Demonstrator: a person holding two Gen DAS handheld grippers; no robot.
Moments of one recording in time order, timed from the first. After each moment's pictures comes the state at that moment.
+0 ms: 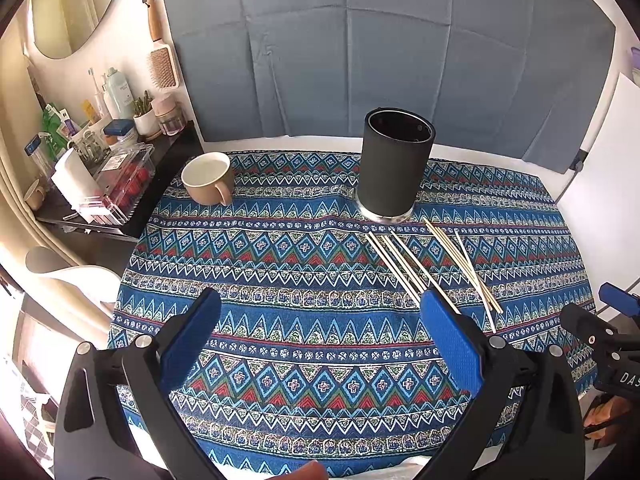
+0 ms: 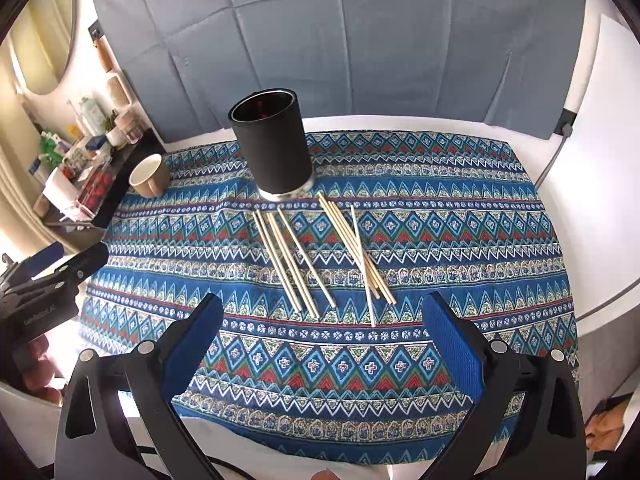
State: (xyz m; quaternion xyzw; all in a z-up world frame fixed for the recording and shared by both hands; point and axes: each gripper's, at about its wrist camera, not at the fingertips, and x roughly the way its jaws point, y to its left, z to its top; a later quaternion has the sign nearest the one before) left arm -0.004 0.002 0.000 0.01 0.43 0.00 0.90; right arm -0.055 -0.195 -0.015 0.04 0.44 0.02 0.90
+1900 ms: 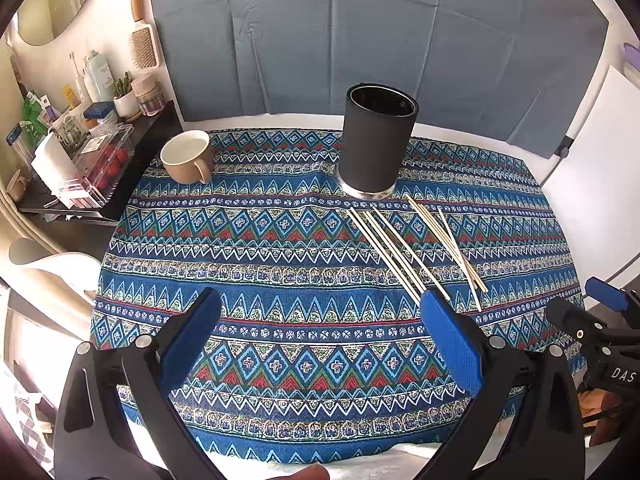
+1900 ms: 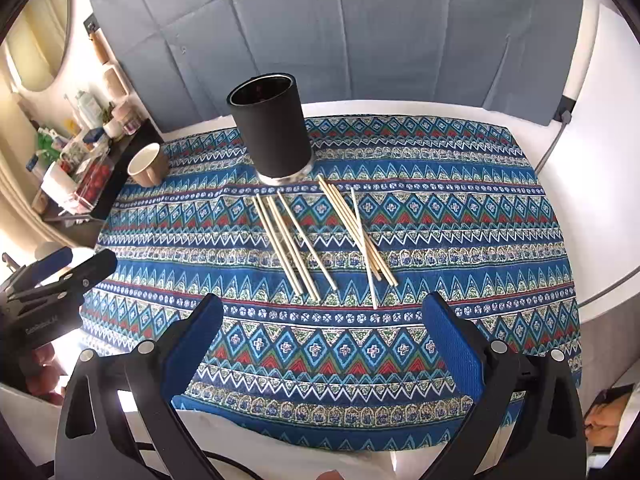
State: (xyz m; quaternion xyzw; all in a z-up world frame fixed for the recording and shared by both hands) left arm -0.005 -0.001 -0.014 0.00 0.46 -0.04 0.88; right arm -0.060 -0.195 -0.024 0.05 0.46 0.02 0.89
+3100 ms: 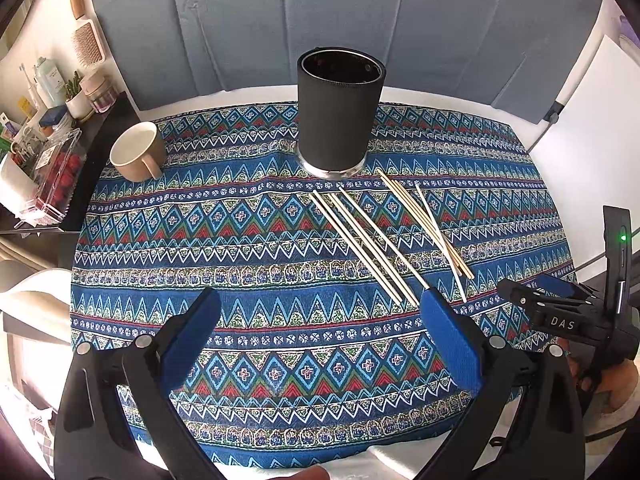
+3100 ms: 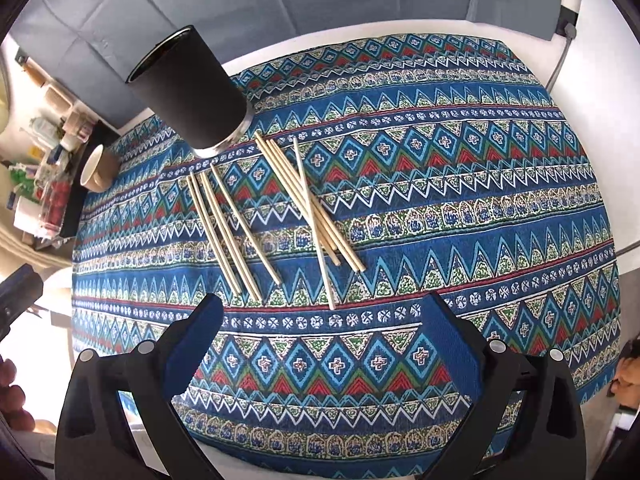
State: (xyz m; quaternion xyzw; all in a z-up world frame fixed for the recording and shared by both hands) left arm 0.042 -0.043 -0.036 0.02 0.53 -0.08 0.85; right arm 0.004 -0.267 -0.115 0.13 0.54 0.00 0.83
